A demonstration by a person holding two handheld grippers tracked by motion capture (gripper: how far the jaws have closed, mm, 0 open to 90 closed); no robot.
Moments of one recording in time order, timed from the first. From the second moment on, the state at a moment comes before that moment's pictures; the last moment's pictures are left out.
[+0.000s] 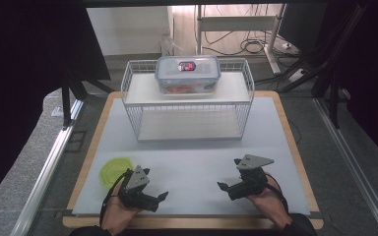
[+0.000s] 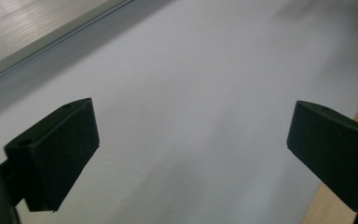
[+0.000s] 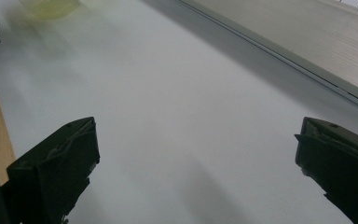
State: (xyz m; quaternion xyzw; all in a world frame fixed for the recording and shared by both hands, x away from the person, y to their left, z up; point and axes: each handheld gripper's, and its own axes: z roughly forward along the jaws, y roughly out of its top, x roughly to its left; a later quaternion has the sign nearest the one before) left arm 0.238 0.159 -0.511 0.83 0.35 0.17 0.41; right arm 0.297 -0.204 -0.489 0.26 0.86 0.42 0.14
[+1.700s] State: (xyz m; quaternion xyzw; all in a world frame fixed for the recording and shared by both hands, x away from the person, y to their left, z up) left arm 0.238 0.310 -0.534 0.75 0.55 0.15 0.34; right arm 0.297 -0.198 -0.495 0.25 0.87 0.39 0.15
